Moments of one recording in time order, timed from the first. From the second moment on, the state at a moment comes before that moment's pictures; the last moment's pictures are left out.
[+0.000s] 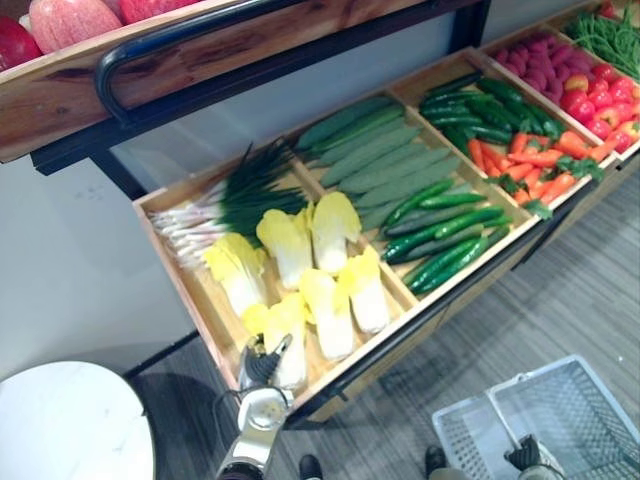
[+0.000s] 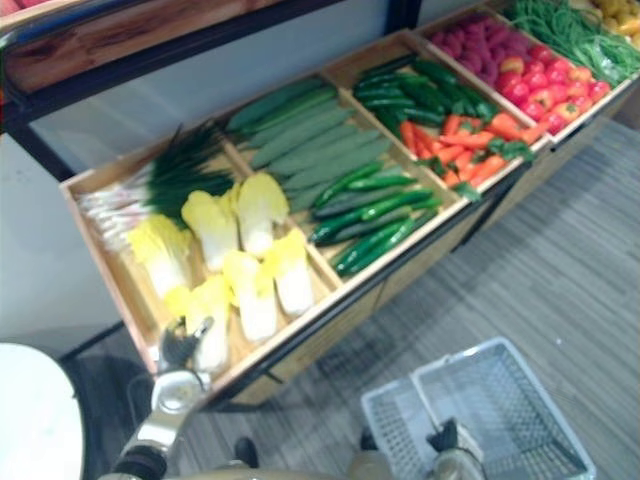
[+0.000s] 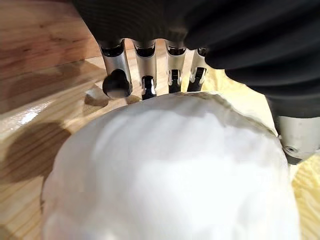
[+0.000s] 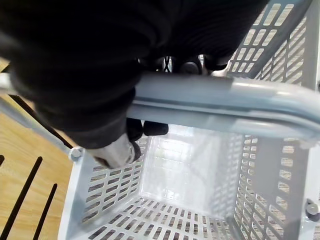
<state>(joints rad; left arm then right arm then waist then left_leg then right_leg) -0.04 0.11 -0.05 0.68 0.18 -0.10 0.53 0.03 -0.23 -0.11 1.11 -0.63 -0.04 -0.39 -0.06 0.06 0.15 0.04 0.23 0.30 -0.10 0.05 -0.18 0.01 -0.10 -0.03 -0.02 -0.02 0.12</state>
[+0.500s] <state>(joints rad) -0.04 0.11 -0.05 0.67 0.18 -0.08 0.52 0.03 -0.23 -0.10 1.11 -0.62 -0.06 -0.39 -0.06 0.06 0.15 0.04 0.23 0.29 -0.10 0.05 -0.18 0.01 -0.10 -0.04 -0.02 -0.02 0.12</state>
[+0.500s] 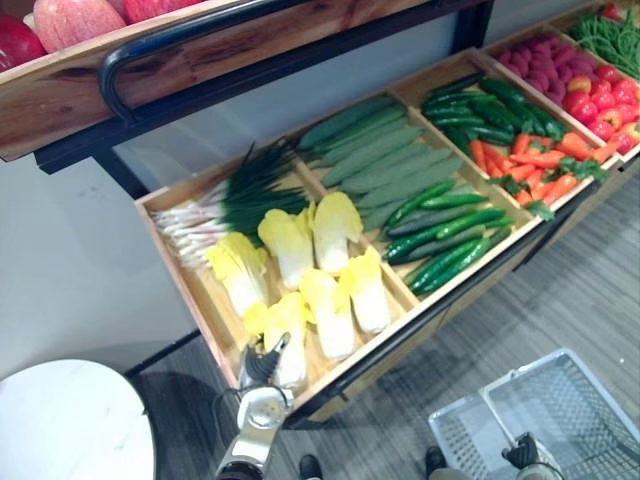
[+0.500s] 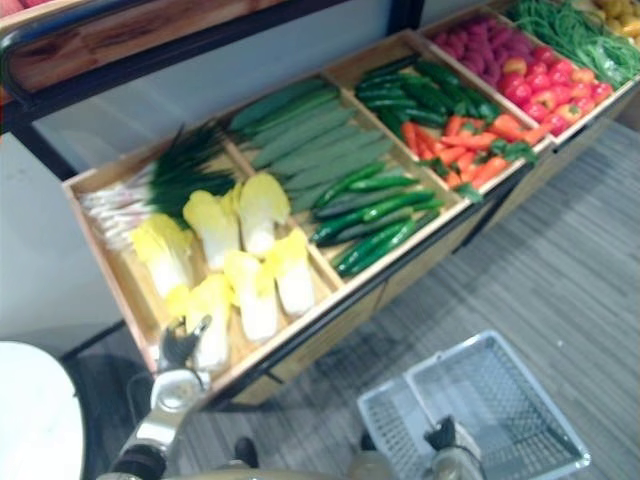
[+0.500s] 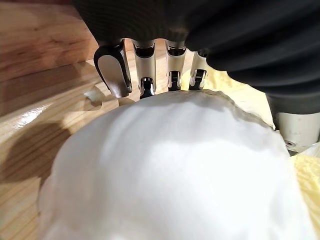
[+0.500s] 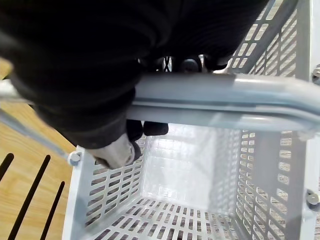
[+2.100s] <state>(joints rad) 0.19 0.11 -0.18 0.09 0.26 -0.12 0.44 0.04 -0.24 -0.12 1.12 -0.61 -0.07 -0.40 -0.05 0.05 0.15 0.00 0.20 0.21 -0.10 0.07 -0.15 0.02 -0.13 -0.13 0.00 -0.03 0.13</state>
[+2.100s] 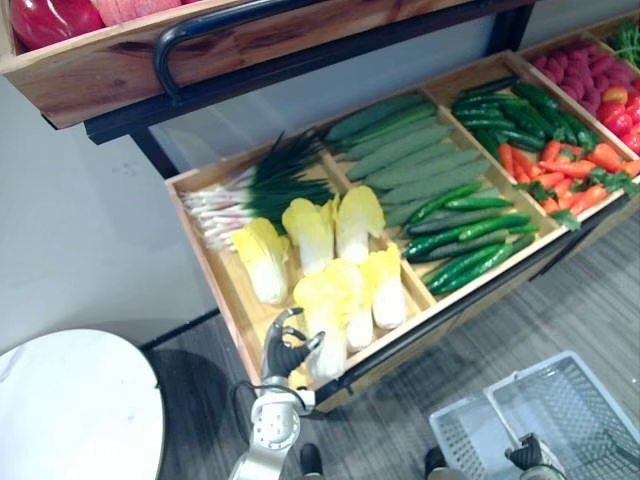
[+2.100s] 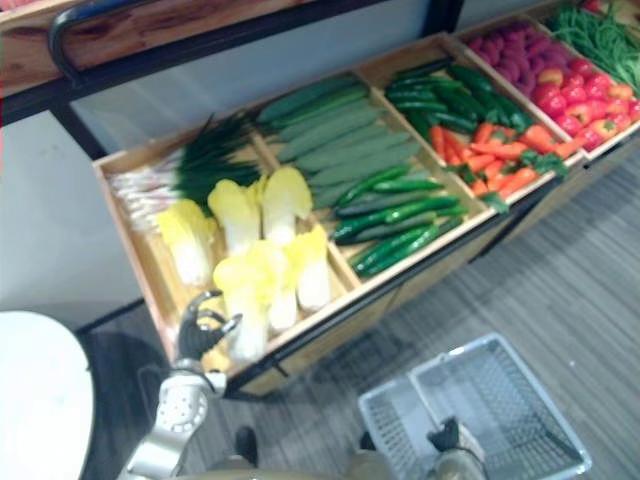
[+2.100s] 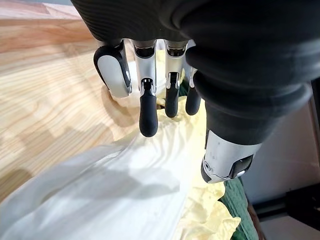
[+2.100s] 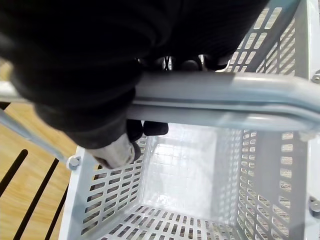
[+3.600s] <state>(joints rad) 0.17 0.09 -0.11 0.25 0.26 -0.07 0.38 0.04 -0.24 -0.15 1.11 -0.62 -0.07 -0.39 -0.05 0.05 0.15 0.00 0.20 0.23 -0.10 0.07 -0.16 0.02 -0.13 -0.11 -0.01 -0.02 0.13</state>
